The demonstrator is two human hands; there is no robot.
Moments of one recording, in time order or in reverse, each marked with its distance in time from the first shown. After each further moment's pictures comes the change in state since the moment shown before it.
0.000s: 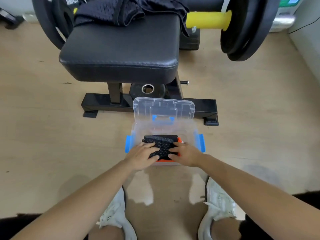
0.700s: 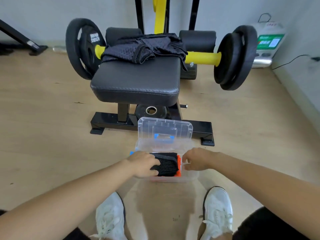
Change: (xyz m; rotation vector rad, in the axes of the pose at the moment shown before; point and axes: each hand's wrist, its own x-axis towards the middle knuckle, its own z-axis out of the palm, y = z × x) left_hand -0.045 0.040 -0.086 0.420 -0.138 0.194; right_hand -0.076 -0.040 -0.100 -0.386 -0.076 -0.059
